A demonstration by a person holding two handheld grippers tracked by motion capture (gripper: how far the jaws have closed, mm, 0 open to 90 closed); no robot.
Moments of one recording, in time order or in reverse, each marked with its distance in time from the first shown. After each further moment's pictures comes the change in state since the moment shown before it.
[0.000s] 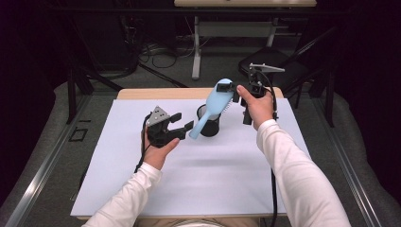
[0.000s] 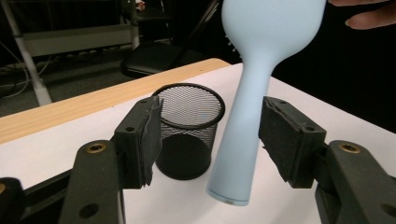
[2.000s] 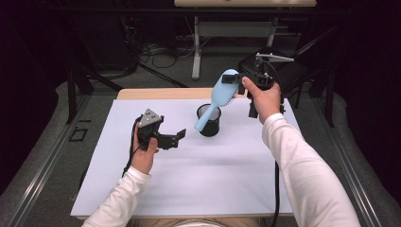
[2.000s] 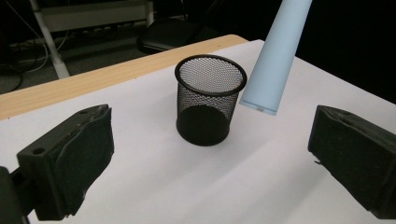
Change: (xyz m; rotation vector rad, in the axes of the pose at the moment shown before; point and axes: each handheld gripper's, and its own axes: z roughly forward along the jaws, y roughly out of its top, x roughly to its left) left arm 0.011 -0.003 -0.024 0.103 0.031 -0.019; right arm 0.020 0.018 -0.023 -0.054 -0.047 -0.073
